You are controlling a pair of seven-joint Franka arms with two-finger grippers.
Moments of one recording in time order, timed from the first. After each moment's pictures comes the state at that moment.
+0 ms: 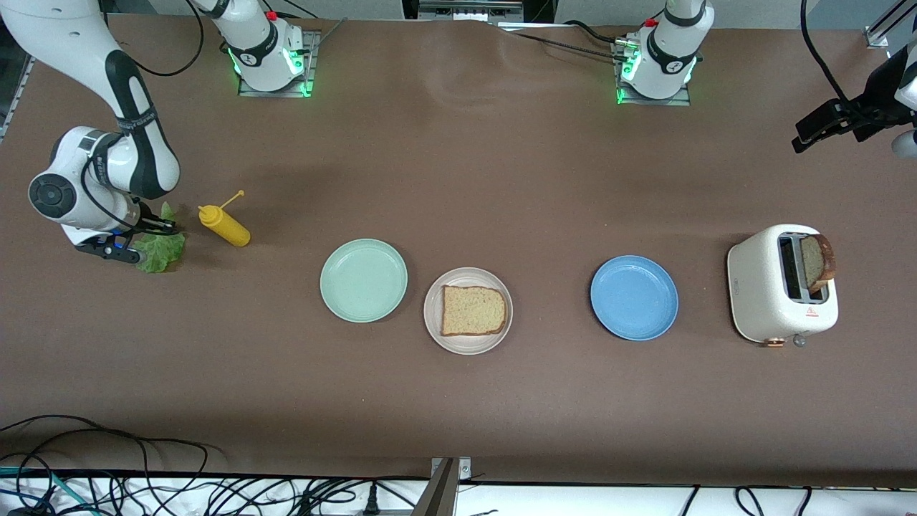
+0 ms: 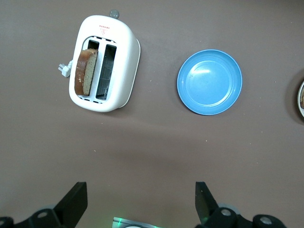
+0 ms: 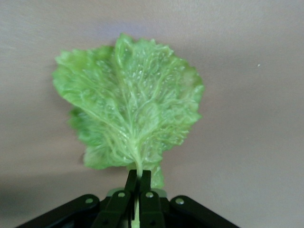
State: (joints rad) left arm 0.09 -0.14 -0.06 -1.71 0.01 1.51 -0.18; right arm 0.17 0.40 -0.45 -2.18 -0.08 2.33 0.02
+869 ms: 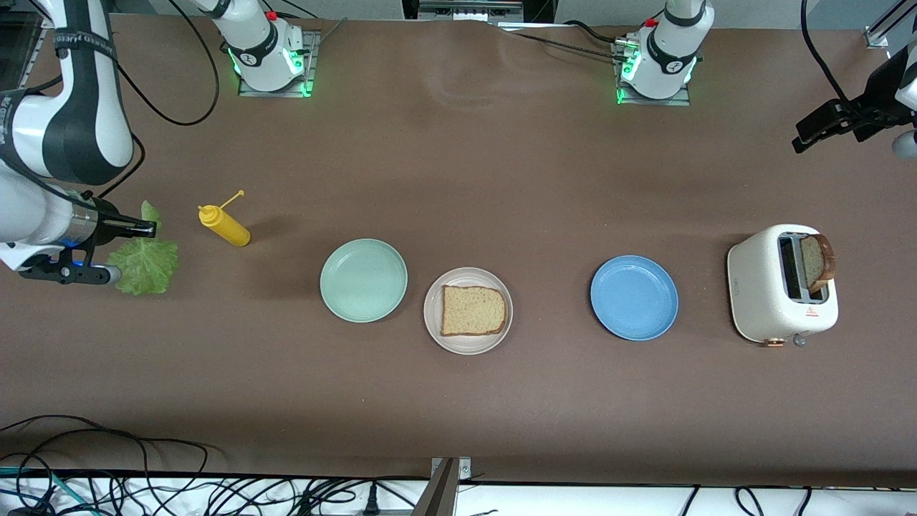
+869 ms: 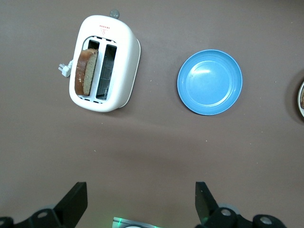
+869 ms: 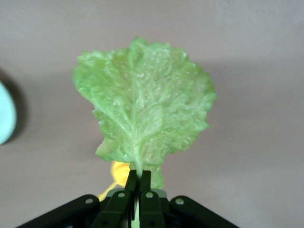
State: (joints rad) left arm 0.09 -0.13 -0.06 -1.71 0.01 1.51 -0.18; right arm 0.20 0.30 -0.23 -1.59 -0.02 1.66 0.05
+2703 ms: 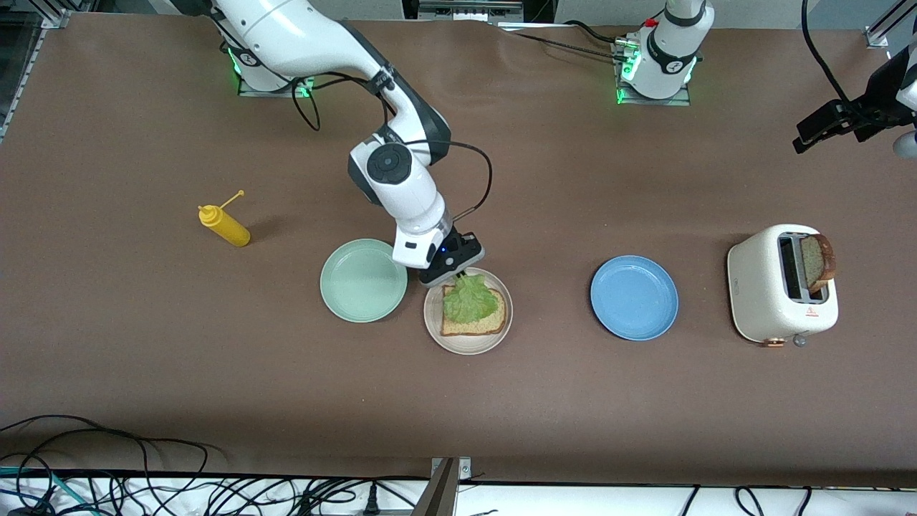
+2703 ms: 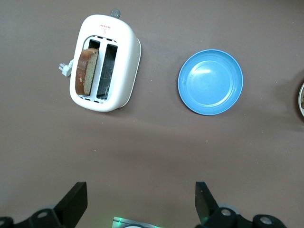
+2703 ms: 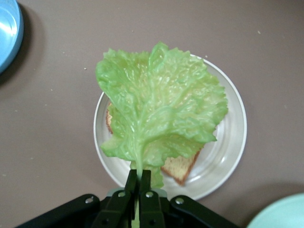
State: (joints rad) left arm 0.09 -0.13 -0.06 -1.71 0.01 1.51 -0.18; right arm 0.61 0.76 0.11 -1.48 0.01 2.57 0.13
